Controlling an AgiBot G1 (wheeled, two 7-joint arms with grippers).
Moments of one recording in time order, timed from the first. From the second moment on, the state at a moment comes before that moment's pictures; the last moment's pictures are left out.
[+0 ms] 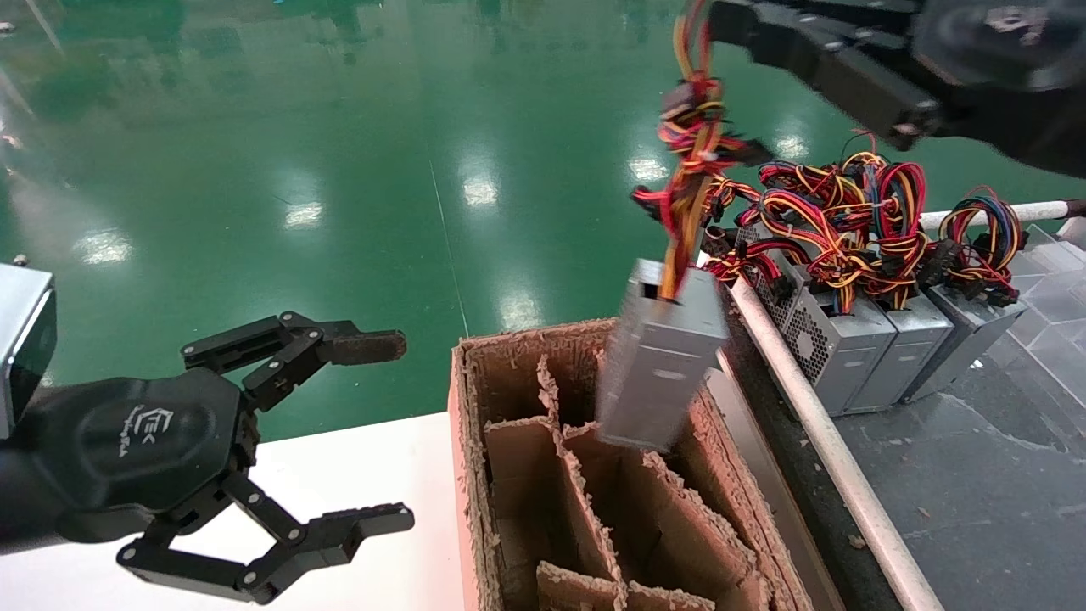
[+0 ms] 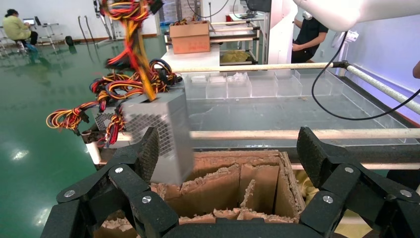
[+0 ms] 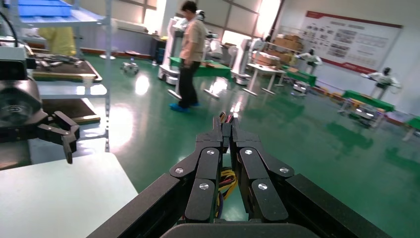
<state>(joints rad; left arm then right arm) -1.10 0.57 0.39 -1.25 0.65 1.44 -0.12 1.54 -0.74 -0.31 0.91 -0.89 -1.40 0.18</state>
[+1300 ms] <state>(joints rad) -1.10 0.57 0.39 -1.25 0.65 1.44 -0.12 1.16 -0.29 -0.05 0.82 -0.69 -1.44 0.05</state>
